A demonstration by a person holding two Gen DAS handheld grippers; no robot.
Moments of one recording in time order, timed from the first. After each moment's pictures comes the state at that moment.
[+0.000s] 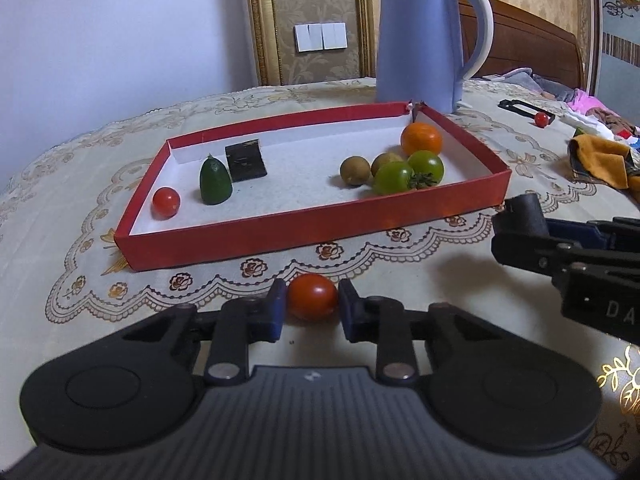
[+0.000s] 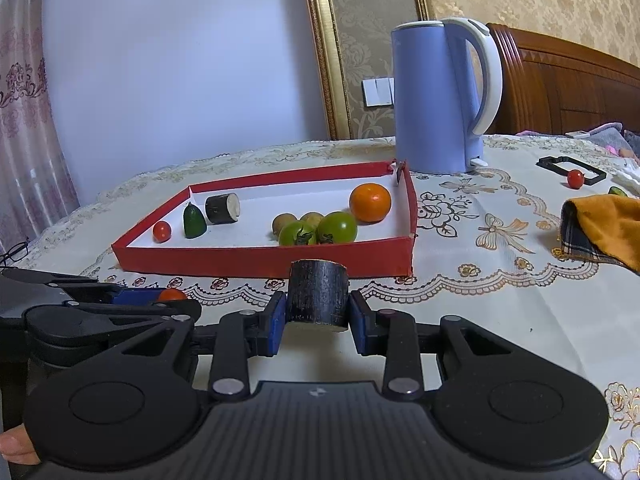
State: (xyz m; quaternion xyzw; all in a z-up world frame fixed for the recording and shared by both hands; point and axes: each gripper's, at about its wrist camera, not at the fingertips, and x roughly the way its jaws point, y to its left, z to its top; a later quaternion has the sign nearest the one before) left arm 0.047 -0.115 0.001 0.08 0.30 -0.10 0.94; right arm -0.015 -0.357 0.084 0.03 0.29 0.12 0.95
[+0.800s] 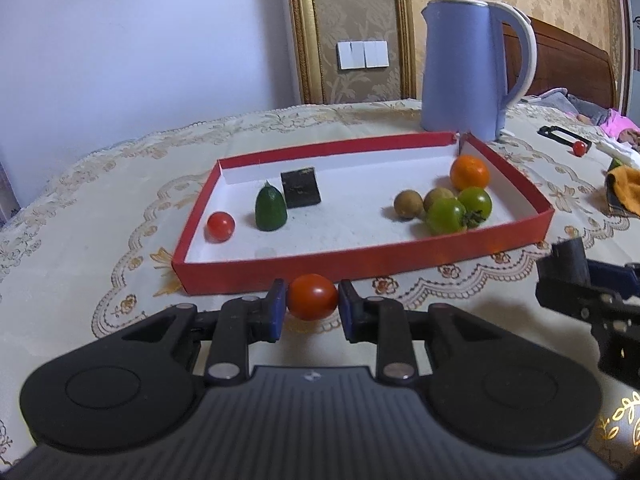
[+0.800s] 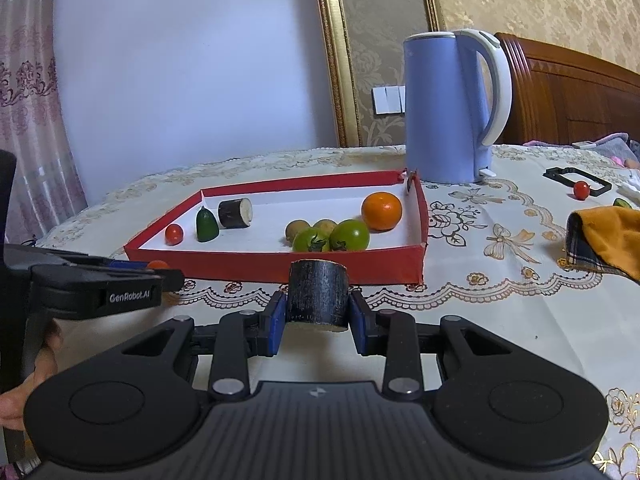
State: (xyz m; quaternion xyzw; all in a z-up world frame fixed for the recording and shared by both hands) left arm 0.055 -0.099 0.020 0.07 0.28 -0.04 0.96; right arm -0.021 -0.352 0.090 0.02 0.28 0.13 0.95
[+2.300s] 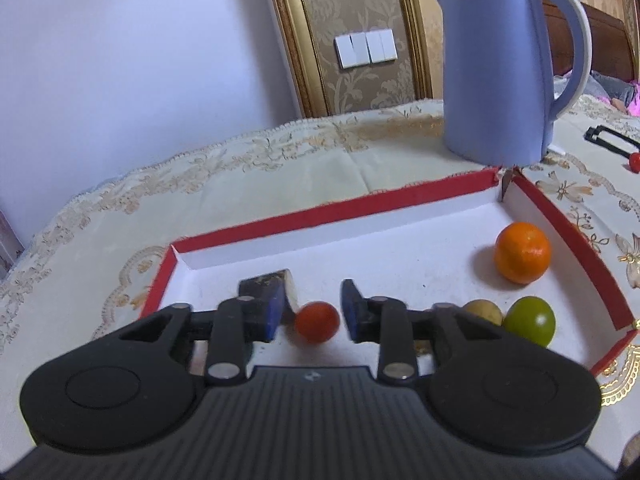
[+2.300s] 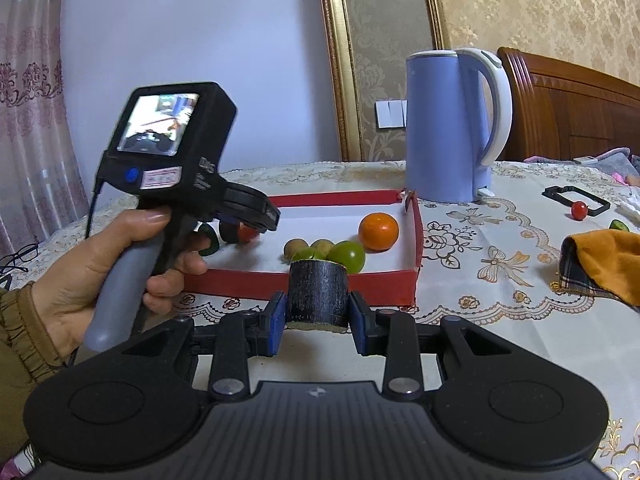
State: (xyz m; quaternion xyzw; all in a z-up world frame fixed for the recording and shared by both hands) left arm 0.179 -0.153 0.031 0.12 0.29 -0.02 0.95; right arm -0.019 -0.357 0.102 0.01 0.26 0.13 0.96
